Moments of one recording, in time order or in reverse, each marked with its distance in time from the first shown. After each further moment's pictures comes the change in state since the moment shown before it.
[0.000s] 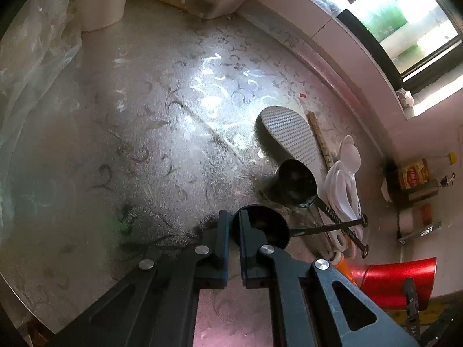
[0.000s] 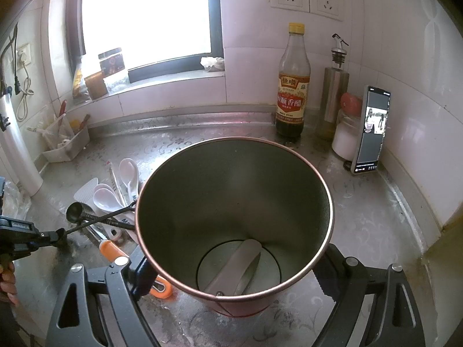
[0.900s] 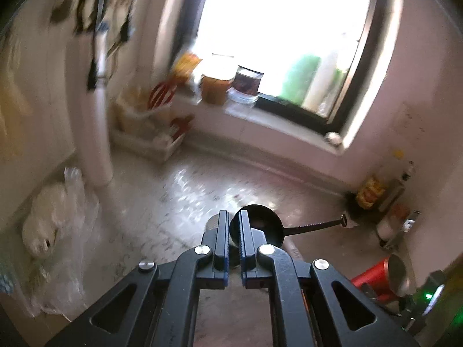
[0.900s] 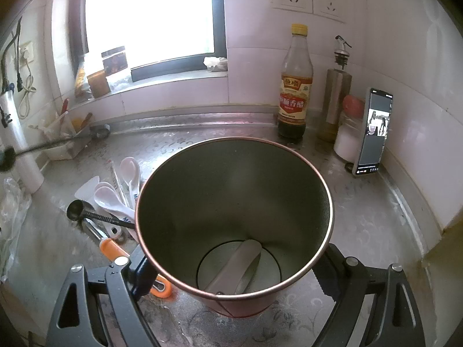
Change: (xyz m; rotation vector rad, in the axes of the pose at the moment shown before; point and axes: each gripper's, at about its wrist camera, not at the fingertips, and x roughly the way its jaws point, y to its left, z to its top) left arm -0.160 -0.091 -0.007 0.335 -0.456 -0.005; right arm 0.000 0.002 0.002 -0.015 -0.002 0.004
